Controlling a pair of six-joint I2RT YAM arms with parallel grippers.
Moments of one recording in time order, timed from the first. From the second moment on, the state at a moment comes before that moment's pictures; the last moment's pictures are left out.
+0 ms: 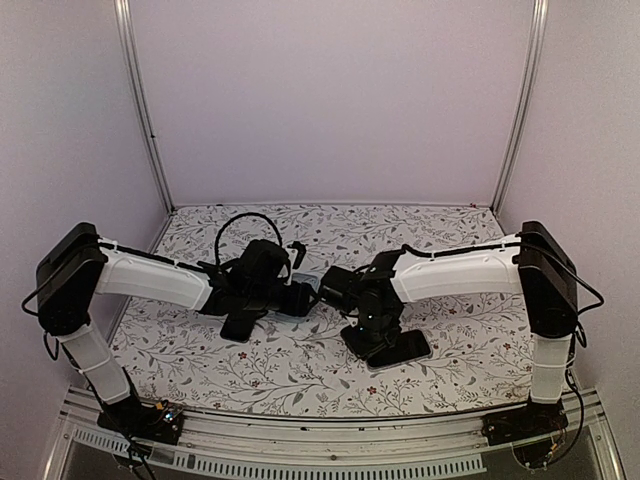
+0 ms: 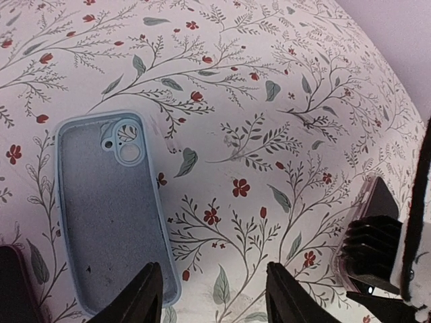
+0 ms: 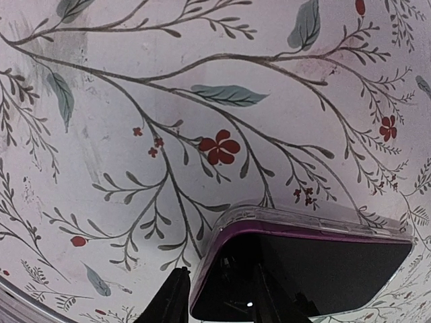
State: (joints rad) left arm -0.88 1.71 0.92 0.09 -0.08 -0.47; right arm 1.09 2.00 1.45 -0.95 0.11 0.51
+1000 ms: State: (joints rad) left arm -0.88 1.73 0.93 0.08 -0.09 -0.47; right arm 1.08 1.87 1.19 -0.68 0.08 0.52
